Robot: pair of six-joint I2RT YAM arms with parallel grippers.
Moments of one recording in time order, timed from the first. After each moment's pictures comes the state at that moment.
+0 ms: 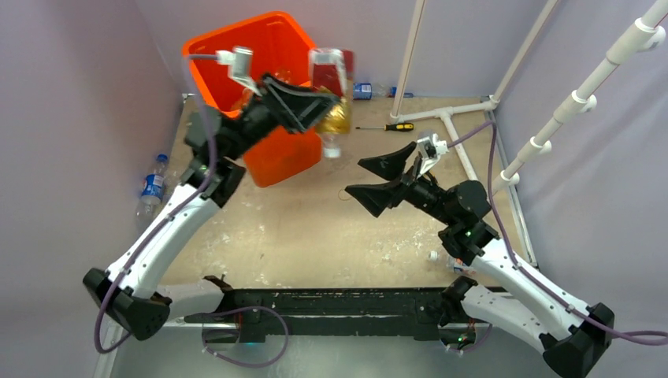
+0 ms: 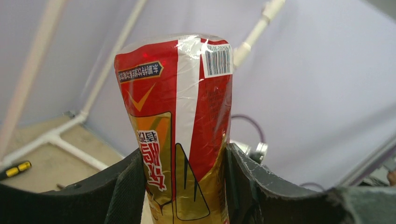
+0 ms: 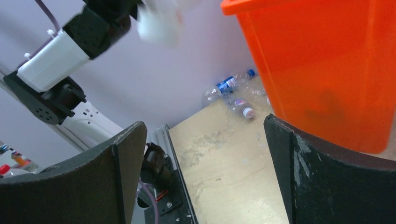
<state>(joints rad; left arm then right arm) -0.46 1.16 1.33 0.34 0.44 -0.89 0.68 0.84 0.72 0.47 -0.40 0.54</state>
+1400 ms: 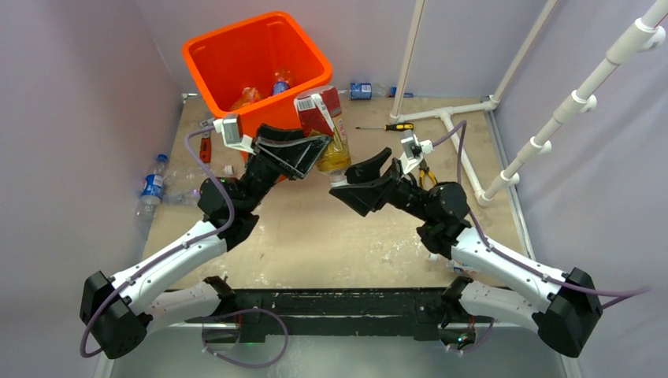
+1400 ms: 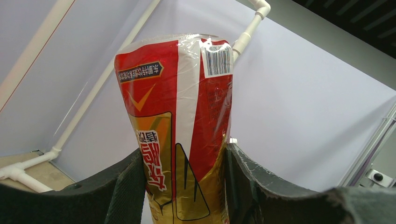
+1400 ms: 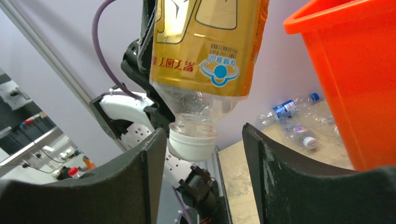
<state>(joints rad) -0.73 1.03 0.80 0.91 0.12 -0.86 0.79 1.01 0.69 0.84 -0.43 0.73</state>
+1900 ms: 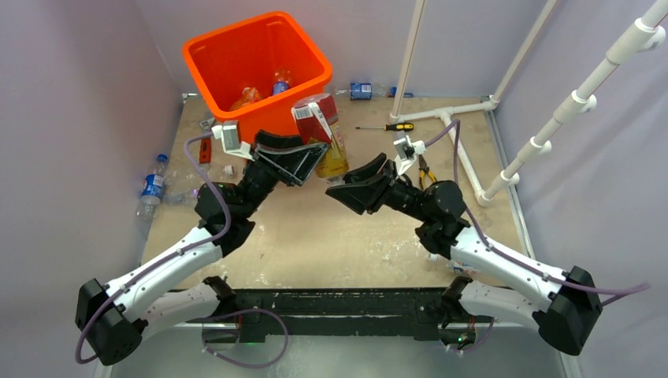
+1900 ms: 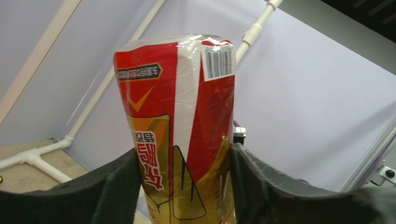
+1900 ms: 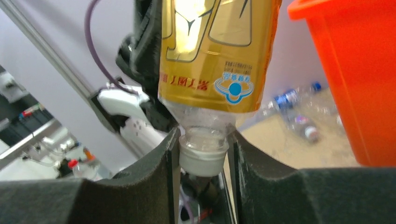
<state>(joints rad) -0.74 0.98 0.76 0.89 0.10 -0.84 0.81 1.05 0.69 0.87 -0.42 0.74</state>
